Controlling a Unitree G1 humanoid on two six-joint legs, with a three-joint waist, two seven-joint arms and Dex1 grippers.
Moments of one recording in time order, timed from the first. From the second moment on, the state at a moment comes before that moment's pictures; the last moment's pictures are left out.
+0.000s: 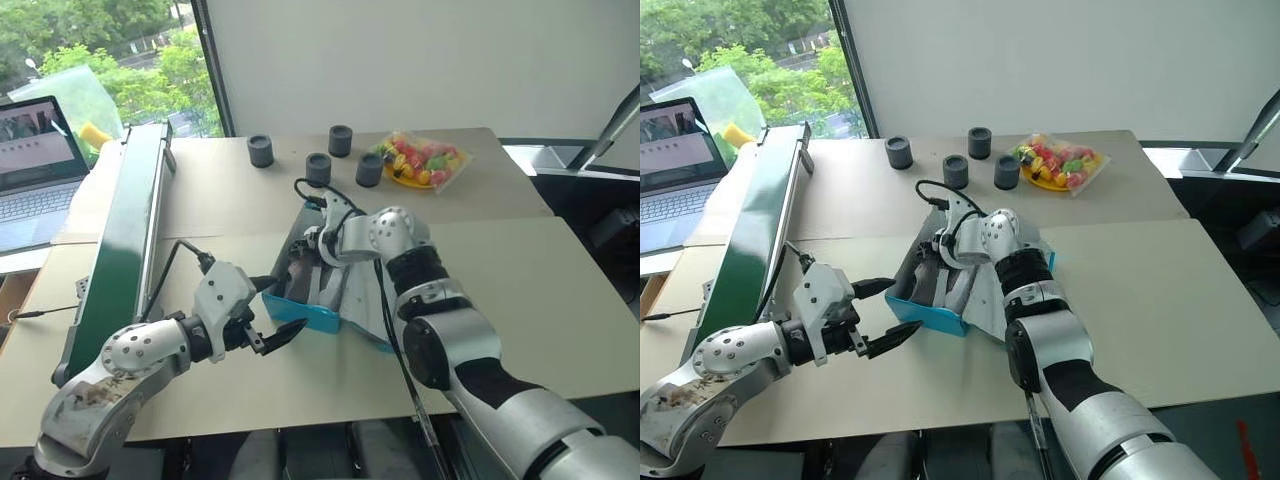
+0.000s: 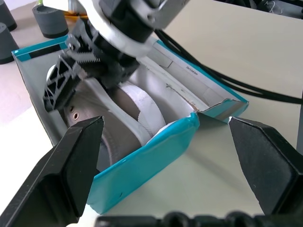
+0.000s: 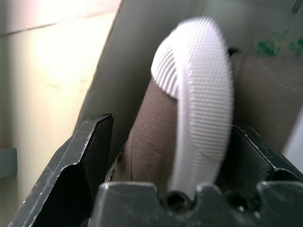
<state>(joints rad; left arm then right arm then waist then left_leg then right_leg) -0.04 0.69 0.06 -0.78 -0.60 0.78 -0.56 -1.20 0.00 -0.15 0.77 0.71 1.11 -0.27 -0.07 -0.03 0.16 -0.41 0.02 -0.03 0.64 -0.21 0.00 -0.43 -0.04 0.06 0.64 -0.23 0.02</state>
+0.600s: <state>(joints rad) -0.04 0.69 0.07 -0.77 -0.61 0.79 -0.56 -1.01 -0.44 -0.30 -0.03 1.20 1.60 0.25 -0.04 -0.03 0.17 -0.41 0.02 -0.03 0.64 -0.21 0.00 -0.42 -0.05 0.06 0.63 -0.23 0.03</state>
